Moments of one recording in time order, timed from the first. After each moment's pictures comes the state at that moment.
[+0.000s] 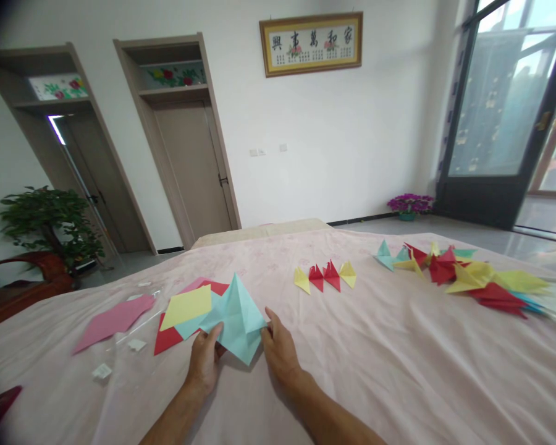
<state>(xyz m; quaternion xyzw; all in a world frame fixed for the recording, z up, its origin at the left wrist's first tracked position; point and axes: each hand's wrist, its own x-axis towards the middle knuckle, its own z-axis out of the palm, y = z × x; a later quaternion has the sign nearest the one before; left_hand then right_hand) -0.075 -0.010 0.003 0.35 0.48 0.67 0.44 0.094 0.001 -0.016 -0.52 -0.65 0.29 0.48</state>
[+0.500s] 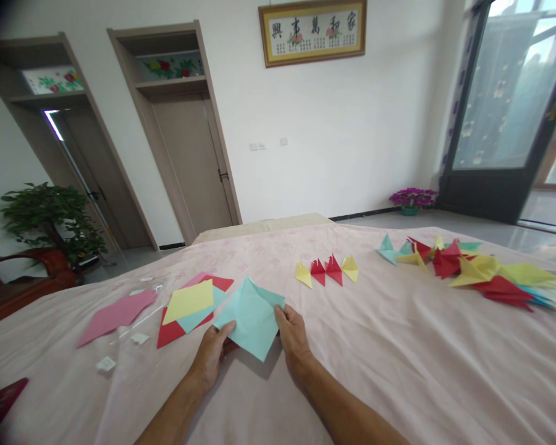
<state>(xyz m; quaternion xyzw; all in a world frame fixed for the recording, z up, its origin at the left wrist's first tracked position) -0.077 -0.010 -0.003 0.37 0.46 0.58 0.56 0.107 0.012 -0.007 -0.42 -0.46 0.50 0.60</state>
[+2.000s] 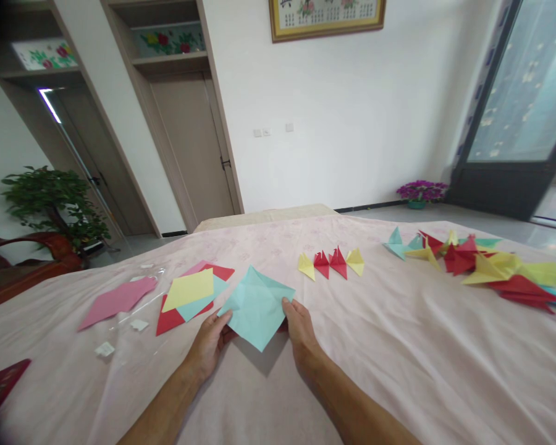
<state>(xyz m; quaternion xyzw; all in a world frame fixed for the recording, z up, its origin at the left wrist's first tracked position) -0.086 -0.005 -0.009 0.37 0.43 0.58 0.59 0.117 0.017 -0.016 -0.43 -0.40 0.56 0.58</state>
